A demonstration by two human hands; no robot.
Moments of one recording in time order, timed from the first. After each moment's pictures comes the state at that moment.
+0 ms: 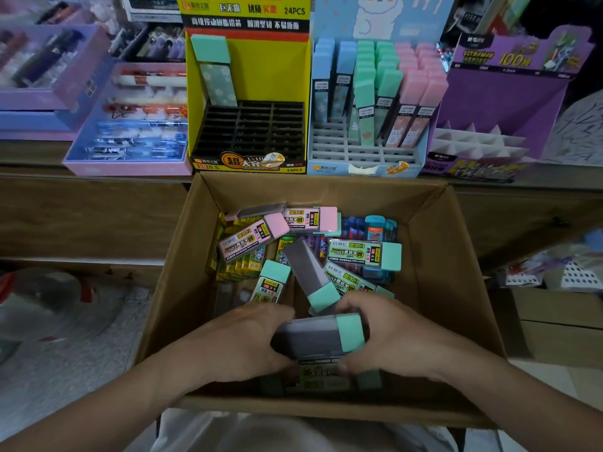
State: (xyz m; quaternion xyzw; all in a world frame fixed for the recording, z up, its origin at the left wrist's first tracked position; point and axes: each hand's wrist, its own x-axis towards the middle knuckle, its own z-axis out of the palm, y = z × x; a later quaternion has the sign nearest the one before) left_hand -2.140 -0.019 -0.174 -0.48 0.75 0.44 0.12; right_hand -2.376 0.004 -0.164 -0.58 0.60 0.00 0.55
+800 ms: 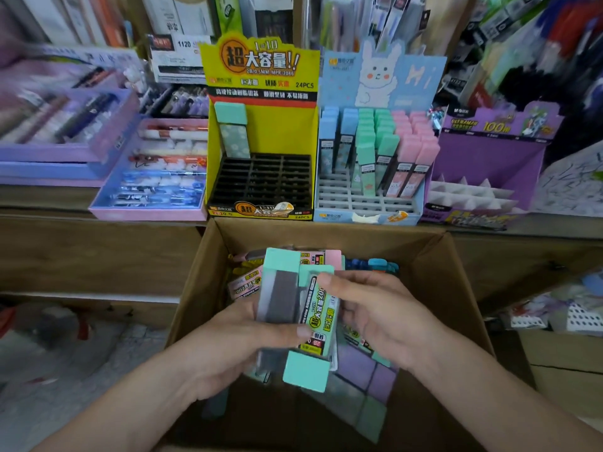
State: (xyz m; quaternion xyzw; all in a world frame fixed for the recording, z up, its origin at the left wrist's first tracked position) left_hand -2.128 -0.045 -0.151 -0.46 0.38 0.78 -0.18; right_hand -2.344 -0.048 -0.131 -0.25 0.50 -0.40 0.73
